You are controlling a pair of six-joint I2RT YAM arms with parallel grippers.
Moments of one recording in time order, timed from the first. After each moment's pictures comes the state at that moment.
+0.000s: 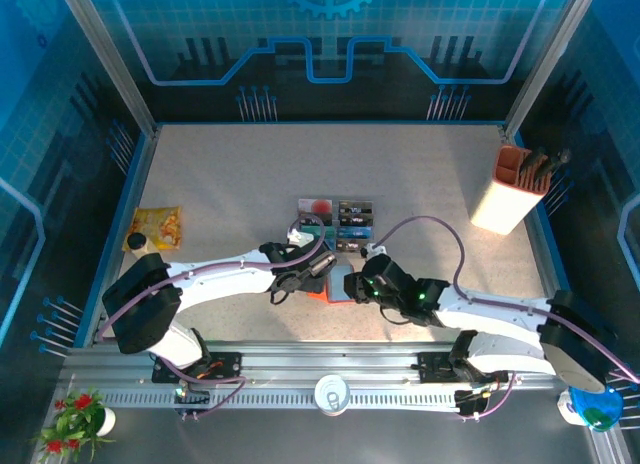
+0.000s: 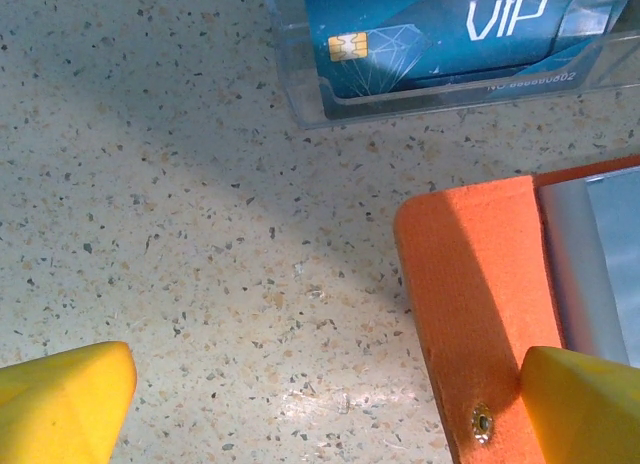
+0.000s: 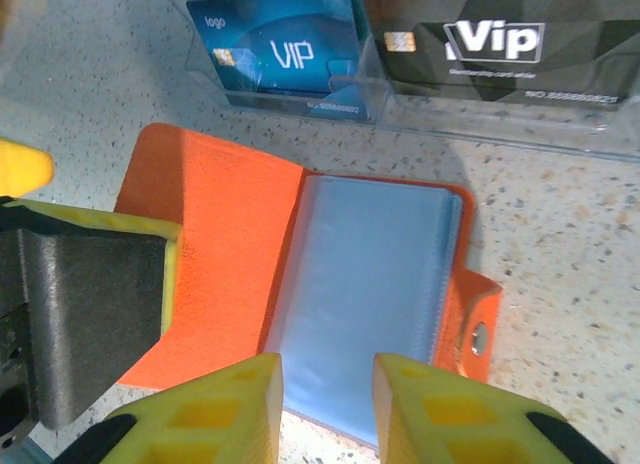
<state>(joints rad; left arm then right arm) -0.94 1.54 0.92 -0.69 -0.39 -0.79 0.97 1.17 0.48 -0.07 0.15 0.80</state>
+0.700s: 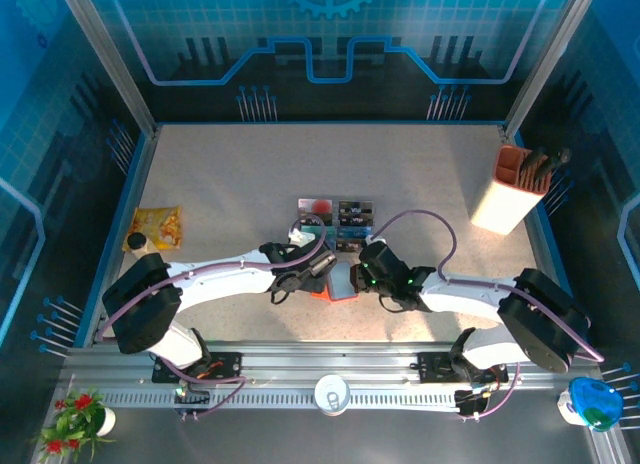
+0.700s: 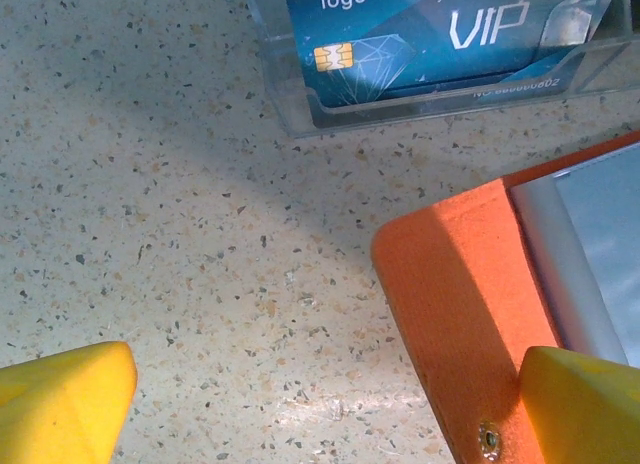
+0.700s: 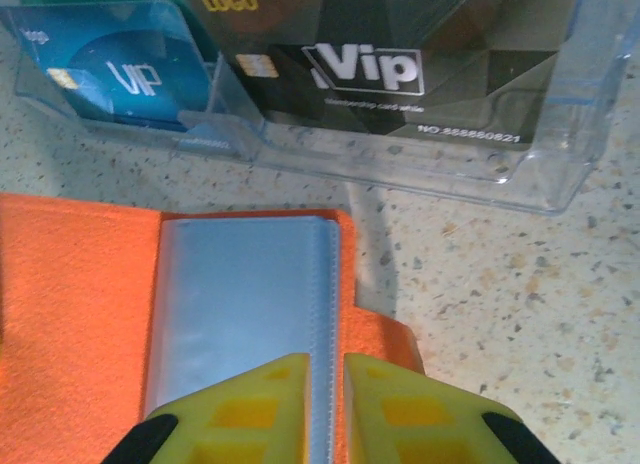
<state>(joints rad) -0.94 1.54 0.92 -0.66 -0.38 -0.77 0.83 1.35 0.50 -0.01 0.12 0.72</state>
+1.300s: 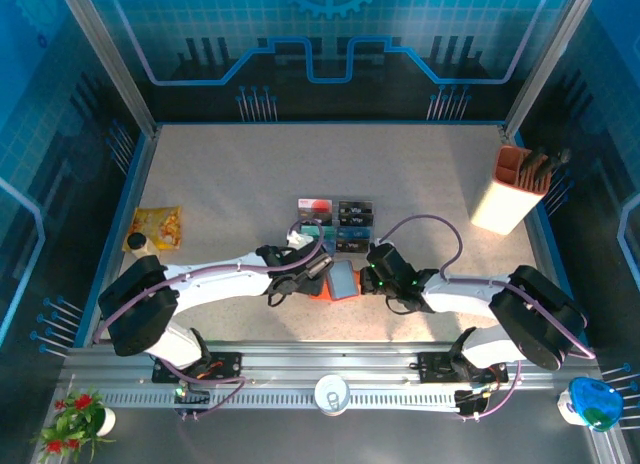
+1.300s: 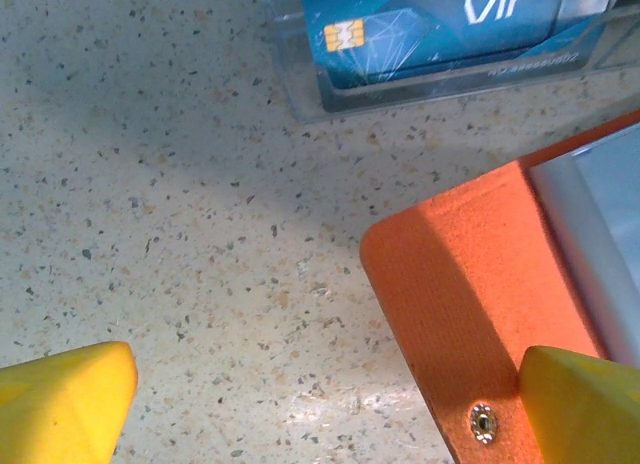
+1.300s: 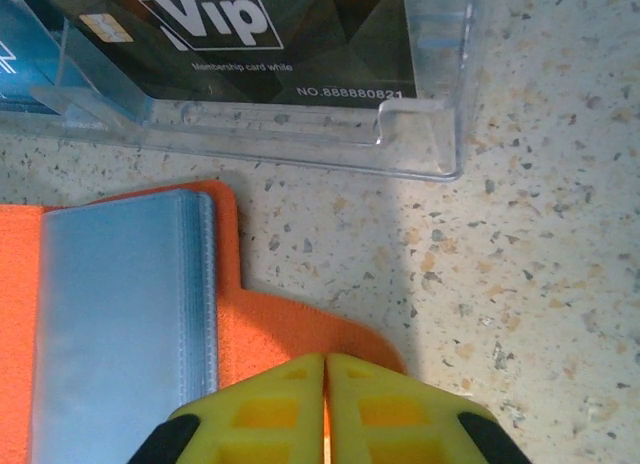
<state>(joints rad) -0.93 1.51 0.88 -0.65 -0.39 -0.74 0.77 1.38 0.43 0.05 0.10 0.72</state>
